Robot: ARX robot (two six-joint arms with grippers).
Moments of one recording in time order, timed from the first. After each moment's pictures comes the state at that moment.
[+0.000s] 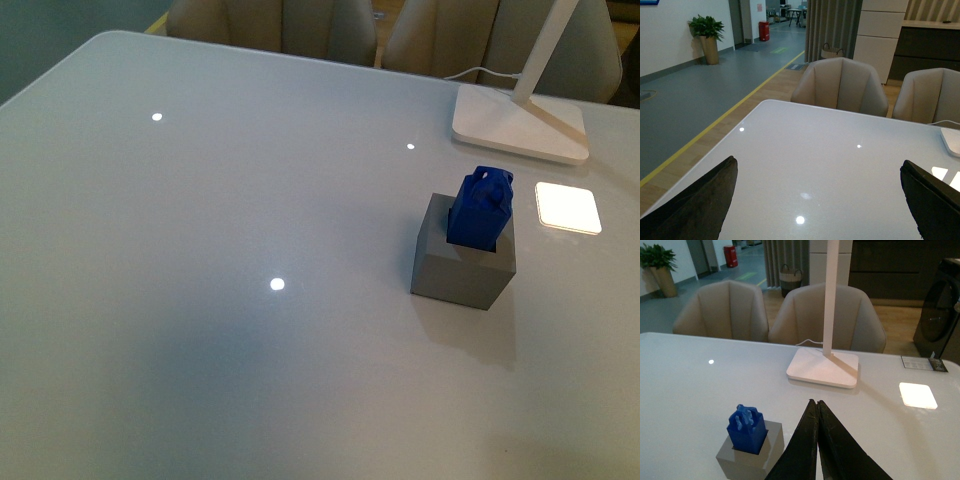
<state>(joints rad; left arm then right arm) 0.00 0.00 0.01 0.00 0.00 0.00 0.00 0.68 0.02 0.66 0.00 0.01</state>
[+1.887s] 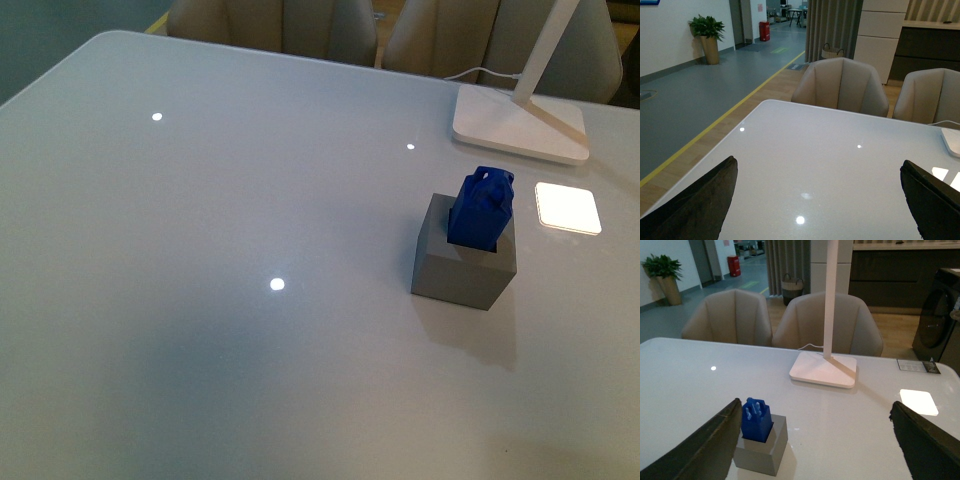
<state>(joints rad) 0.00 0.00 0.01 0.00 0.00 0.00 0.00 0.01 0.02 0.00 0.00 0.00</state>
